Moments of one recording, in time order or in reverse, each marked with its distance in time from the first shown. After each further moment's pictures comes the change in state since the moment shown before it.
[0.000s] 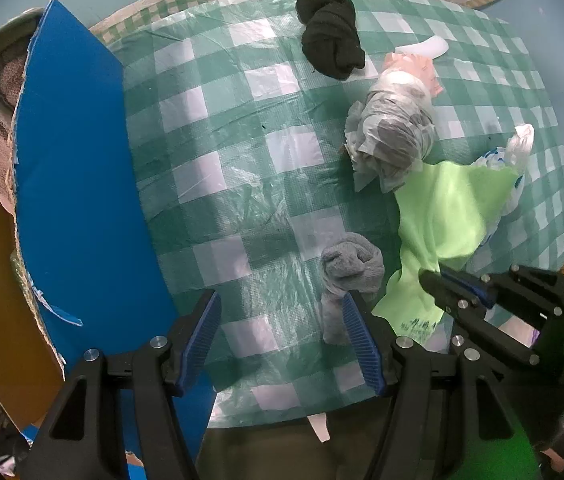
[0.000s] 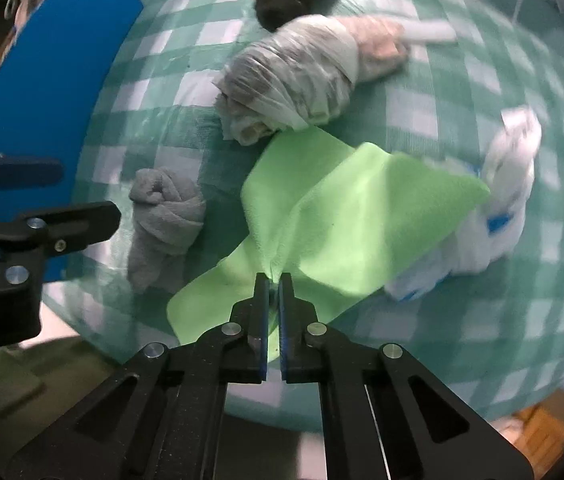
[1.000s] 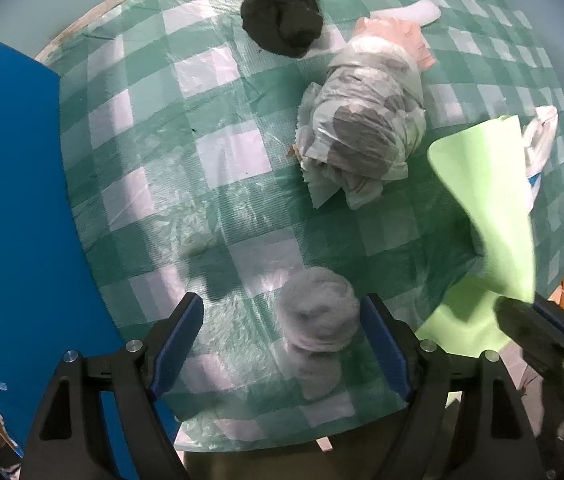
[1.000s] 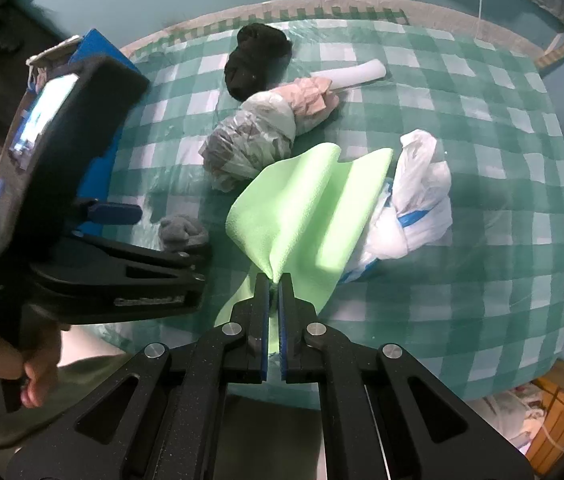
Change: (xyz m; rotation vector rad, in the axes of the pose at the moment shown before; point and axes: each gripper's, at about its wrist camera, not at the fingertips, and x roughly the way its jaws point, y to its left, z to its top) left arm 0.048 -0.042 0.022 0.046 0.058 -0.003; right arm -0.088 -0.019 -0.026 0.077 -0.135 0.034
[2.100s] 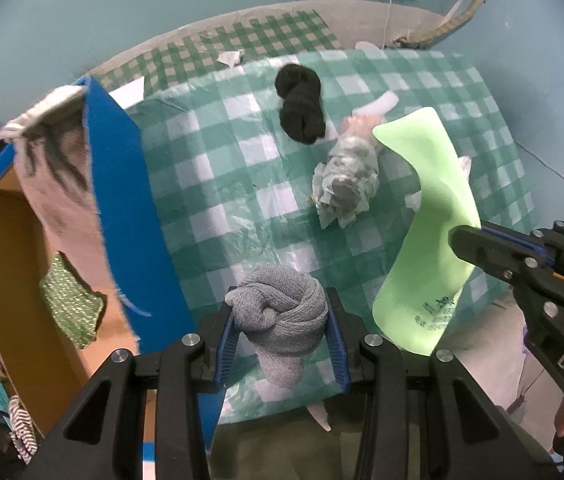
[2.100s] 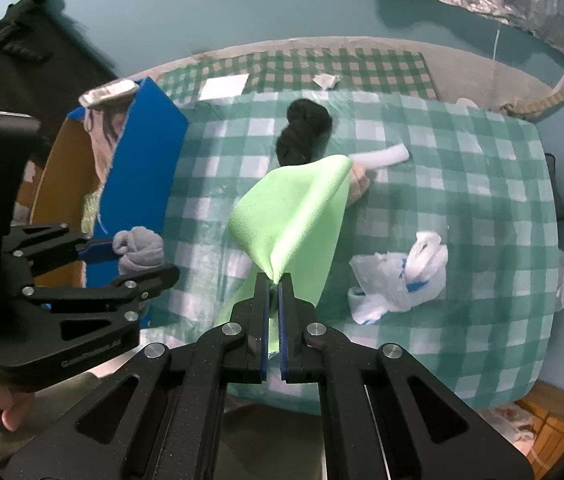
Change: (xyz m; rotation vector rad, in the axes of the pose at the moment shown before) left arm -0.108 0.016 -0.052 0.009 -0.204 -0.035; right arm -0.061 0.033 0.034 -0.063 -0.085 0.030
